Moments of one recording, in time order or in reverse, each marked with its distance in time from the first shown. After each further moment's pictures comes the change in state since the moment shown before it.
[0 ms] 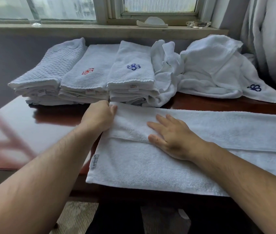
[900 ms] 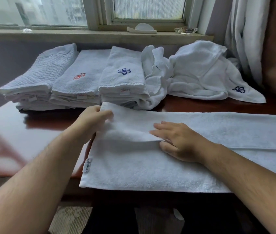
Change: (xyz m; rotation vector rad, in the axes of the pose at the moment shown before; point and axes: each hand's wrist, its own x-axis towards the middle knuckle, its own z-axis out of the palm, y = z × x) left_hand -0.013 0.002 -0.006 -0.780 -0.228 -0.123; right_hand -0.029 0.036 -0.009 0.030 0.066 -0.150
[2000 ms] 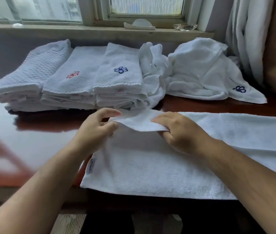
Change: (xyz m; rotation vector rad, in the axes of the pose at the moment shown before) left_hand -0.040 0.003 0.018 -0.002 -0.125 0.207; right_hand 0.020 -0.001 -0.013 0.072 0.270 0.073
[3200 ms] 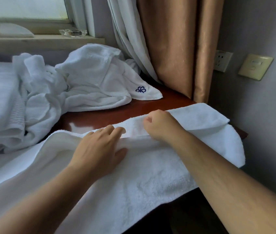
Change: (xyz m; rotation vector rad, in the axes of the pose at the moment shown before) left_hand 0.043 0.079 0.242 0.917 -0.227 0.896; right_hand -0.087 0.153 -0.094 -0.003 0.152 0.873
